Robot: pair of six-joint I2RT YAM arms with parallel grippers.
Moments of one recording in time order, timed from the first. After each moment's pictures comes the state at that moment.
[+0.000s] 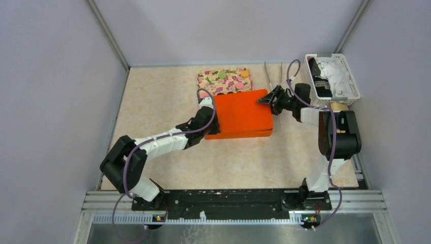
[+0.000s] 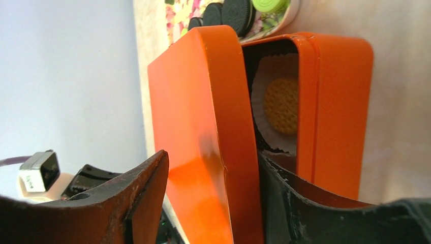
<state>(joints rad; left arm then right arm) -0.74 1.51 0.84 0.03 -0.23 -0.62 0.03 1.83 0.94 0.37 -0.79 0.86</state>
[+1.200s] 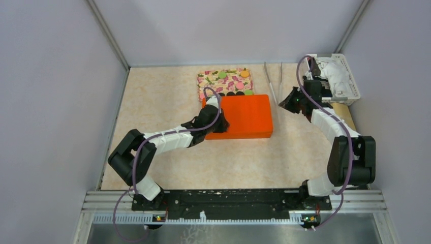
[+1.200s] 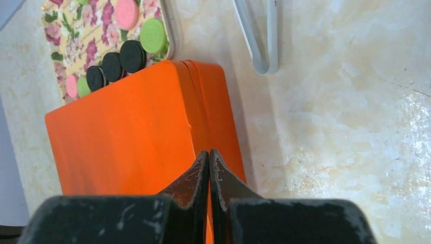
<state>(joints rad) -0.73 1.61 0.87 0.19 -0.07 -0.63 0.02 1.48 0.97 -0.17 -0.24 0.55</state>
